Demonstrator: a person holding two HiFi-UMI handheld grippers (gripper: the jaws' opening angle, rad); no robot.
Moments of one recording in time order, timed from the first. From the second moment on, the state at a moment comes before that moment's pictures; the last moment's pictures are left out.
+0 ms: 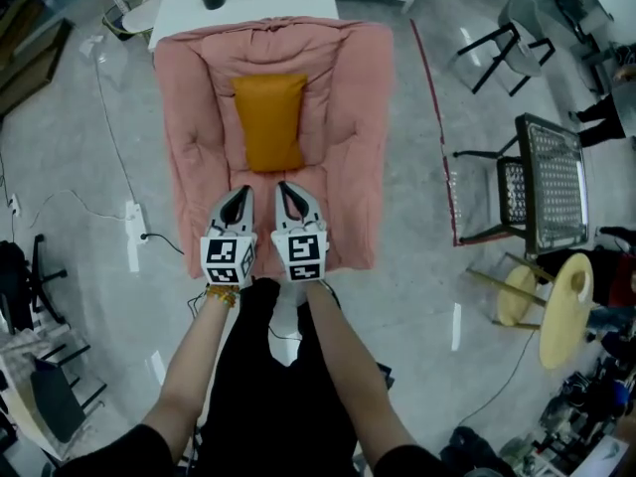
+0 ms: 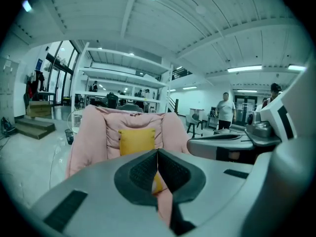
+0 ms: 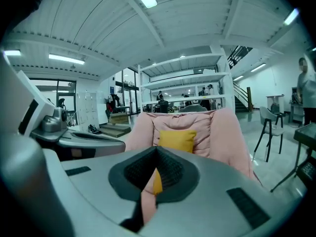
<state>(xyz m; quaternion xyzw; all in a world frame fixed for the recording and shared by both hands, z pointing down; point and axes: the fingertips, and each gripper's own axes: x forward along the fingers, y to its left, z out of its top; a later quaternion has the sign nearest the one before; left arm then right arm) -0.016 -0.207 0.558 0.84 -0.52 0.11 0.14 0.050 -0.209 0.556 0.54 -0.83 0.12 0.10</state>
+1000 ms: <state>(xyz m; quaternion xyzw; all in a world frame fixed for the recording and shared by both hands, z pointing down) 0.012 -0.091 0.360 0.87 -0.48 0.08 0.07 0.067 -0.087 0.367 0.50 -0.86 0.06 0.09</state>
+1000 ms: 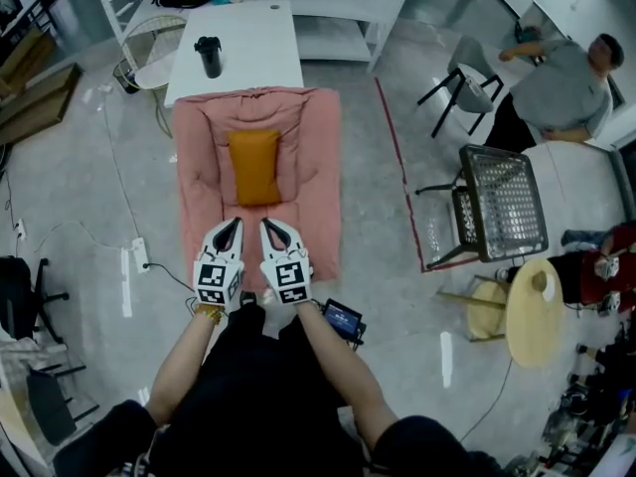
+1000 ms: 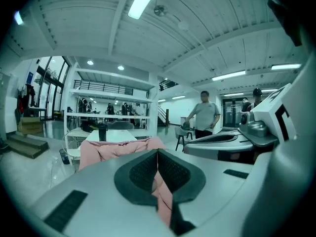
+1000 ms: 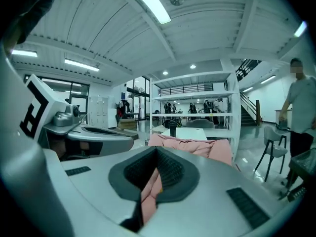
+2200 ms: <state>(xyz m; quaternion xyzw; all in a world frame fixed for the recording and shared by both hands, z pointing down) 0.034 0.047 0.311 0.86 -0.51 0.06 0.03 0.083 0.053 0.342 0.47 -0.88 0.05 0.04</state>
